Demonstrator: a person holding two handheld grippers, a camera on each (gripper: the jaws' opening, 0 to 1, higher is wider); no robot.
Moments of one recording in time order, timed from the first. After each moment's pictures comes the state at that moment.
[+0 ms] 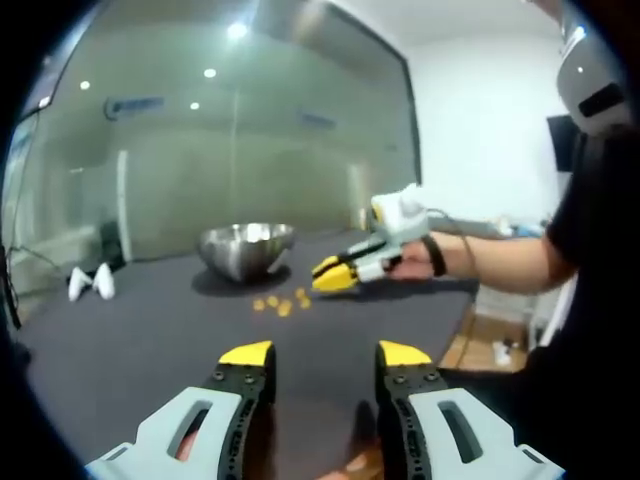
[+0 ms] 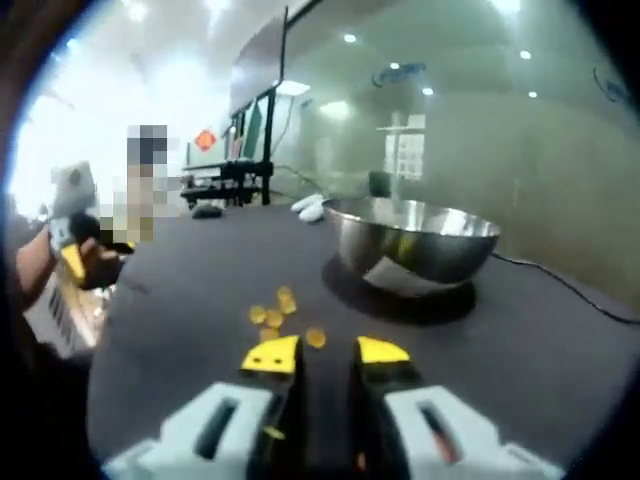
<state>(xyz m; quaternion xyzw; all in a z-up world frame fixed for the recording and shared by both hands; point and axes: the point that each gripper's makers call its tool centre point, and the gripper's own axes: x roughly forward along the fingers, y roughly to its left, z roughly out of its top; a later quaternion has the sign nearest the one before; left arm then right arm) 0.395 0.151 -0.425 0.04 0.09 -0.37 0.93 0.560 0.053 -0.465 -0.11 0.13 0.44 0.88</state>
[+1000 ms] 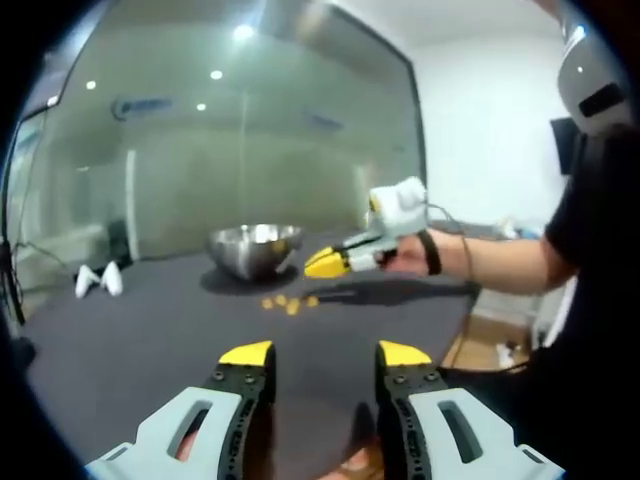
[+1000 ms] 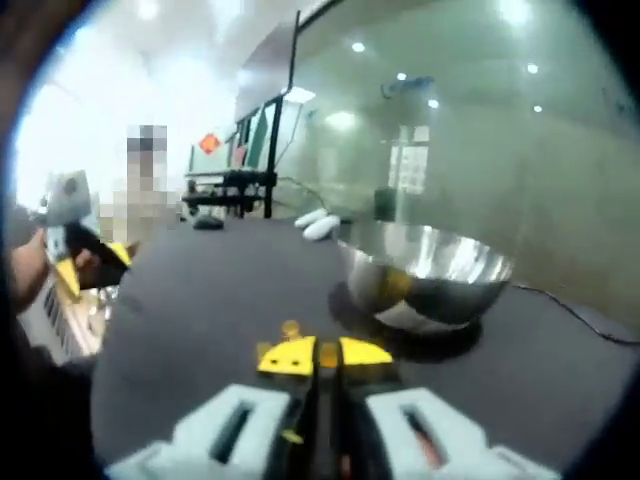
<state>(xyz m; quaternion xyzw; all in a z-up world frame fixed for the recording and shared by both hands) 0.393 0.161 -0.423 0.03 0.08 -0.36 0.93 0.561 0.061 -0.415 -0.10 0.06 0.43 0.90</state>
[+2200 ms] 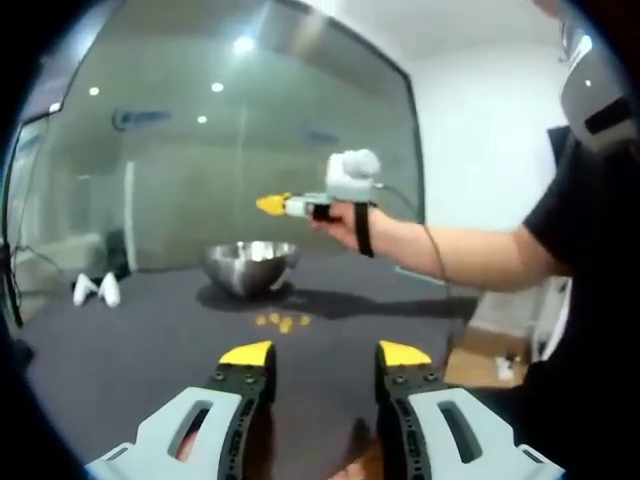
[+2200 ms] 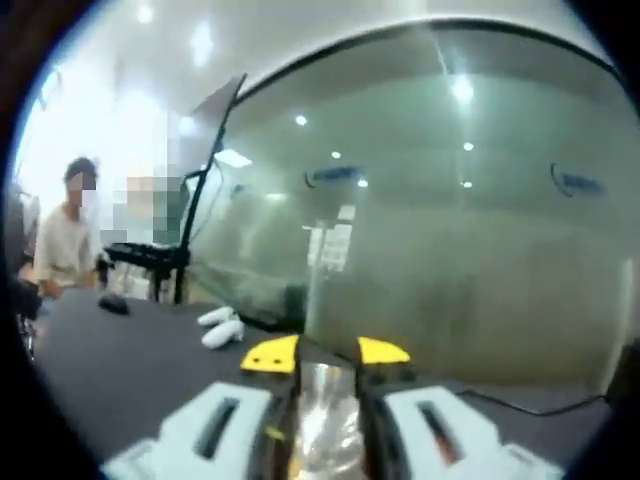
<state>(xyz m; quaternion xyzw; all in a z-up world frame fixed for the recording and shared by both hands) 0.388 0.152 -0.408 0.02 0.05 -0.36 0.93 0.664 0.057 -0.299 -0.07 -0.09 0.28 0.95</state>
